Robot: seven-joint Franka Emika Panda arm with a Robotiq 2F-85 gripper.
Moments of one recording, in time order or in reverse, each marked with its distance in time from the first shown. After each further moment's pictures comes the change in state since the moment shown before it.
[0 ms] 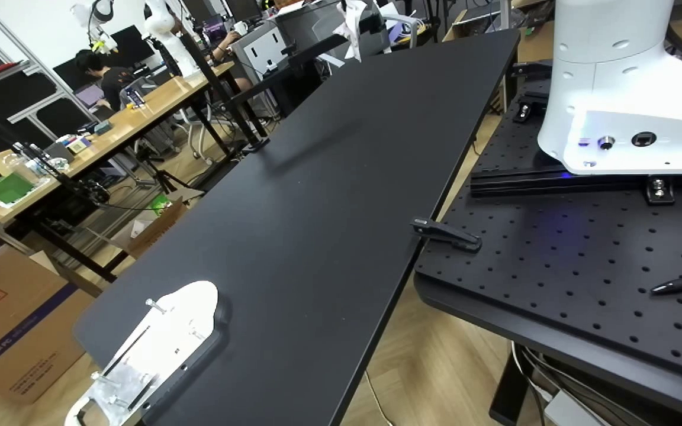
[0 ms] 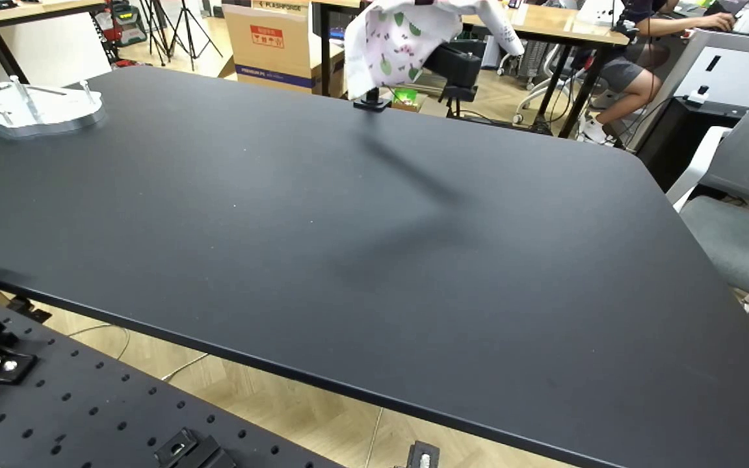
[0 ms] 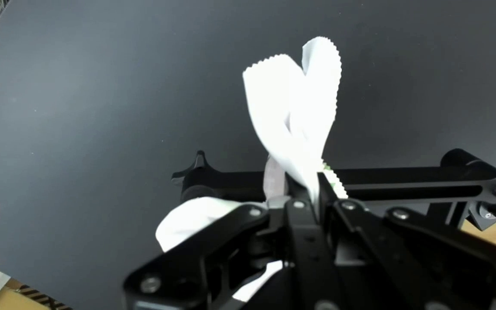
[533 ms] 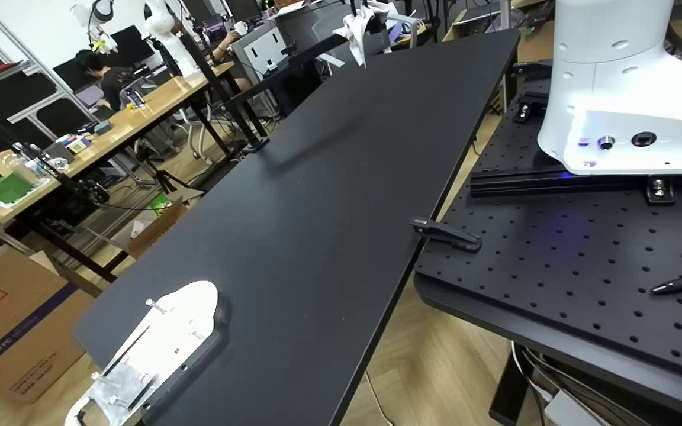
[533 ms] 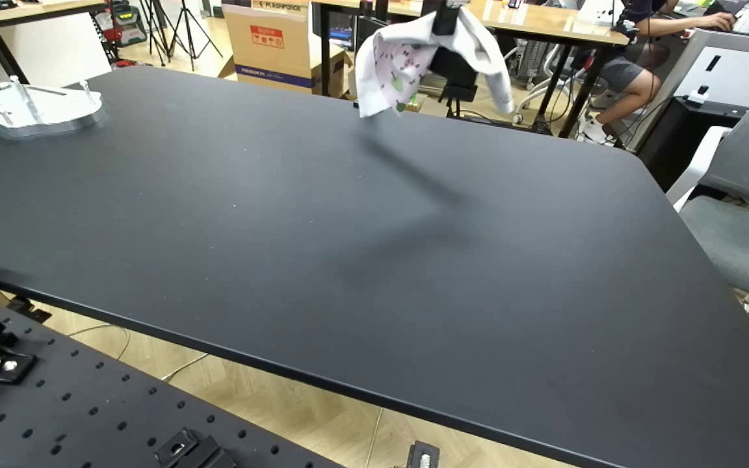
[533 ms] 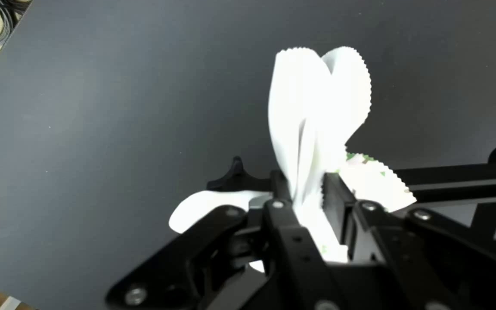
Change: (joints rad) arm -0.012 0.037 -0.052 0.000 0.036 -0.003 -0.046
